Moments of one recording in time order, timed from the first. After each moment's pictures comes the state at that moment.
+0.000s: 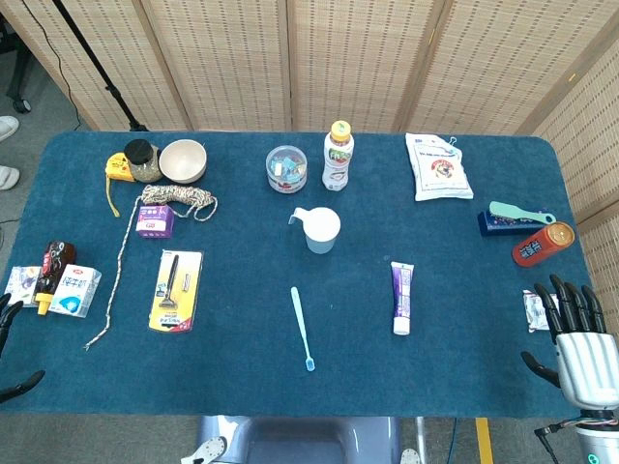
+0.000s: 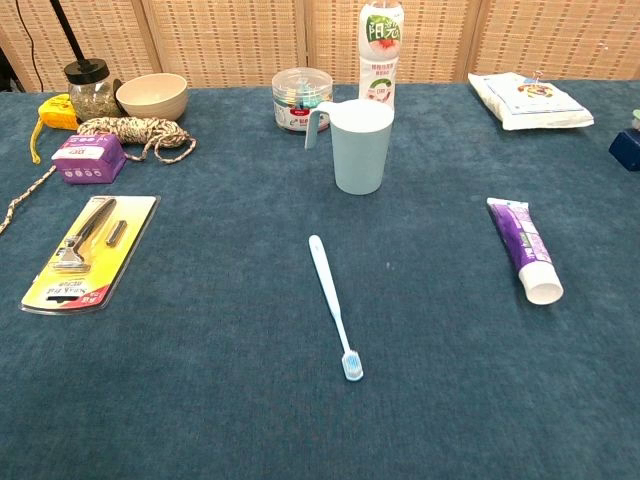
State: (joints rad) left arm 0.05 -1.14 0.05 -1.42 1.65 1.66 -0.18; right arm 0.01 -1.12 0.05 -1.67 -1.62 1.62 -0.17
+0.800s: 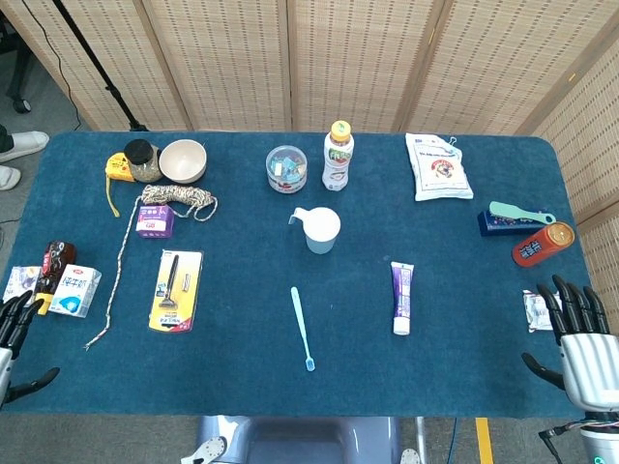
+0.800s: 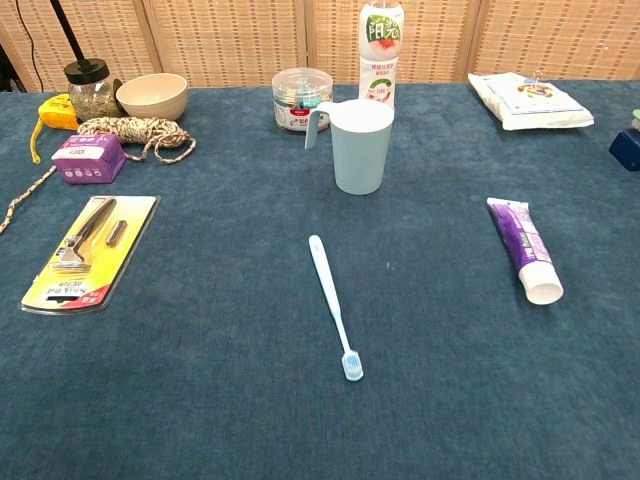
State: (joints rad) left arm 0.02 -1.16 0.05 -1.40 1.71 1.66 -0.17; right arm 0.01 -1.10 0.05 -1.68 -1.62 1.63 -0.11
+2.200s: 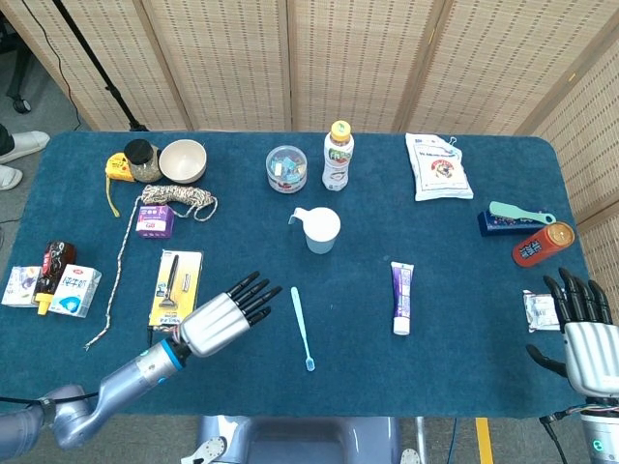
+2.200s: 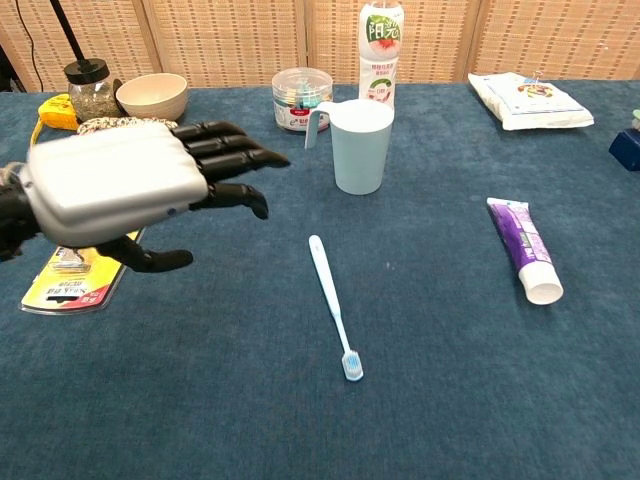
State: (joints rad) left arm -0.61 -1.45 -0.08 -1.55 1.86 0.95 0.46; right arm 0.04 -1.11 0.09 -1.66 -1.52 1.55 -0.11
